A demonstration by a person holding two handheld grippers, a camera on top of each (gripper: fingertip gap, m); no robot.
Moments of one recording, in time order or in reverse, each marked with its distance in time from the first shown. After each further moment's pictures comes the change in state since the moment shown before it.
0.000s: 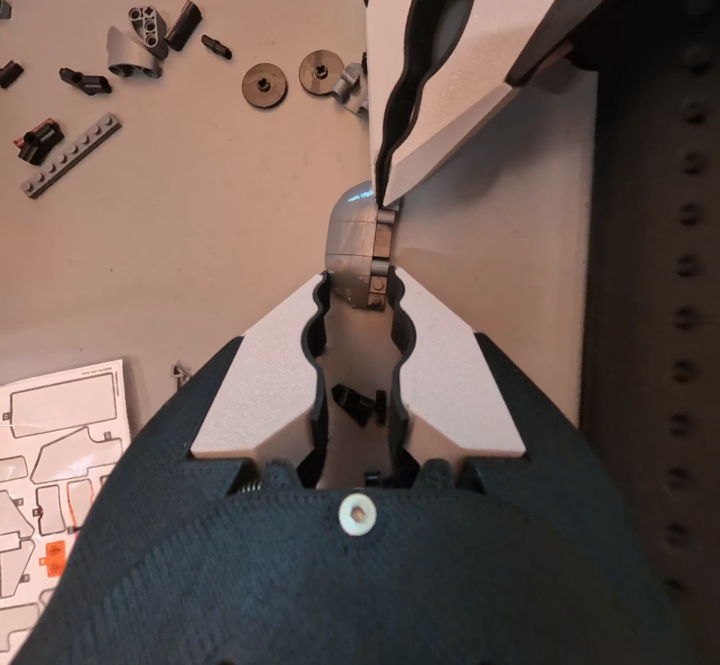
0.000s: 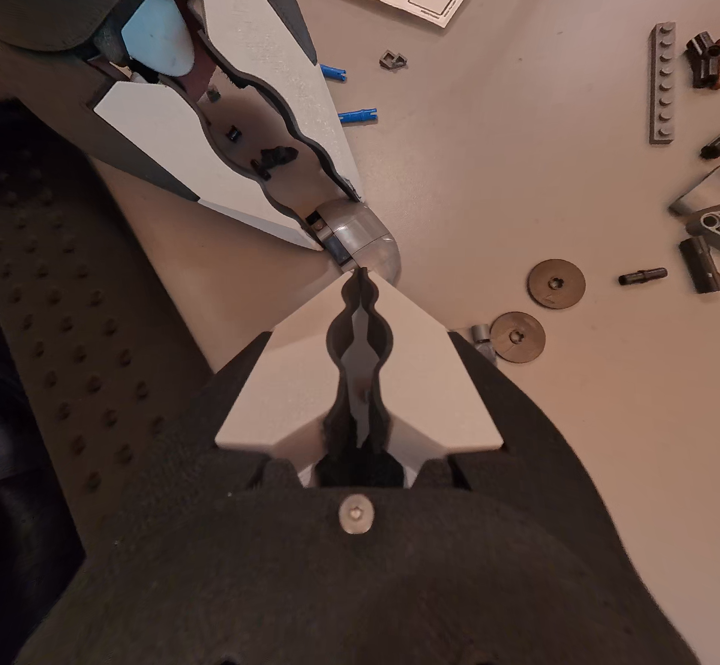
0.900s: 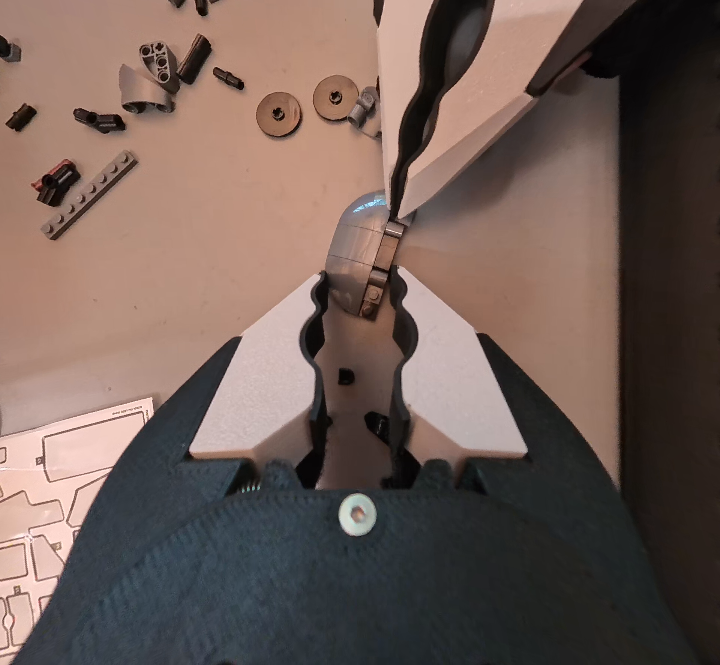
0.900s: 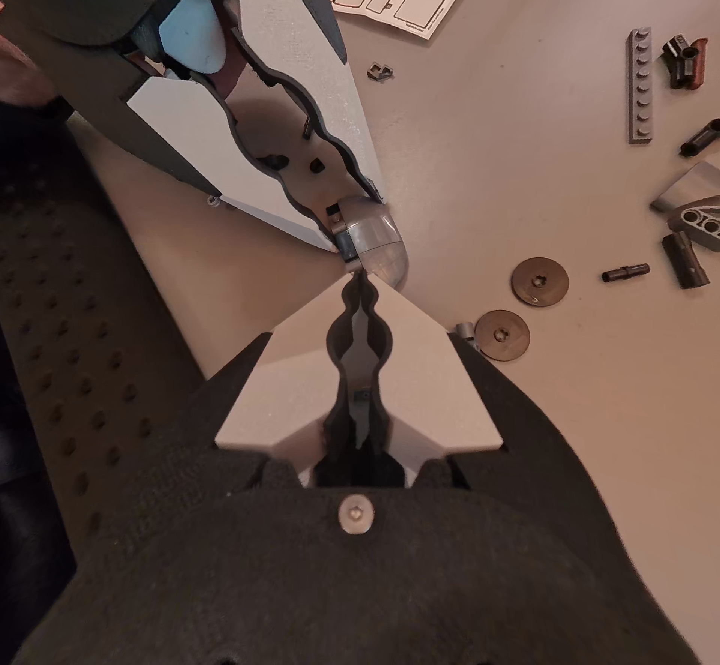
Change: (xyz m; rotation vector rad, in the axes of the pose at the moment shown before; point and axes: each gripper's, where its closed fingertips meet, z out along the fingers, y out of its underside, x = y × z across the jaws) left arm -0.012 -0.010 0.009 0.003 0.025 0.049; right arm 0.007 -0.001 -0.002 0.040 -0.010 0.015
